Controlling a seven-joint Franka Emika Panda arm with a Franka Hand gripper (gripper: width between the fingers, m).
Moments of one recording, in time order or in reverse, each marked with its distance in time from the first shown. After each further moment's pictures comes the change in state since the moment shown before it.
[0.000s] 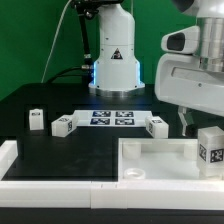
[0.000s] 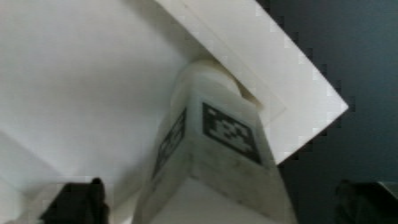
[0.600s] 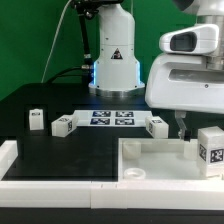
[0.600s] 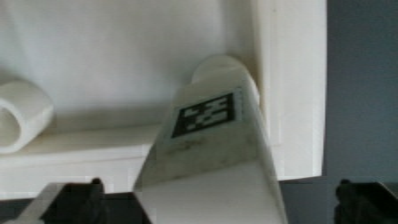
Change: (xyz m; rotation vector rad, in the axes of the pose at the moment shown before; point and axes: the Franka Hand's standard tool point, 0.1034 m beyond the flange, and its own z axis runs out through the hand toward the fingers) arm 0.004 0.001 -0.004 0.001 0.004 -0.641
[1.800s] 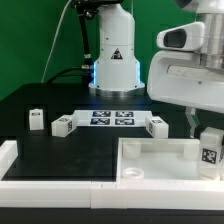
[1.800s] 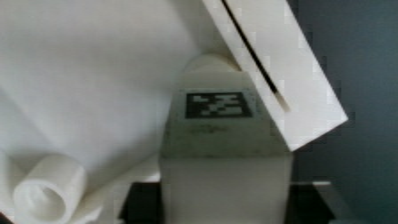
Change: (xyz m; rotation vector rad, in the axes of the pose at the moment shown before) arm -0.001 0.002 0.001 -0.015 -0.012 0.775
